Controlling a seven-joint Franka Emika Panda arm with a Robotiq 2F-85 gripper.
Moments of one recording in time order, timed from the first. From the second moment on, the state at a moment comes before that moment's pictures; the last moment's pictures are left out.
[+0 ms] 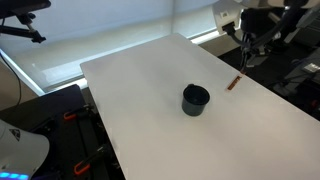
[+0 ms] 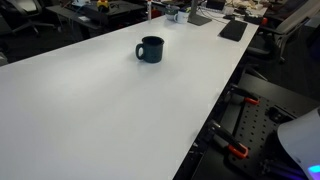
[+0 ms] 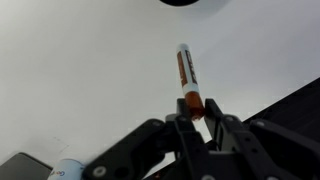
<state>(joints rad) -0.10 0.40 -0.20 -1.78 -0.06 2.42 0.52</state>
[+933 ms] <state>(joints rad) -0.18 0.61 -0.19 -1.69 0.04 2.37 0.34</state>
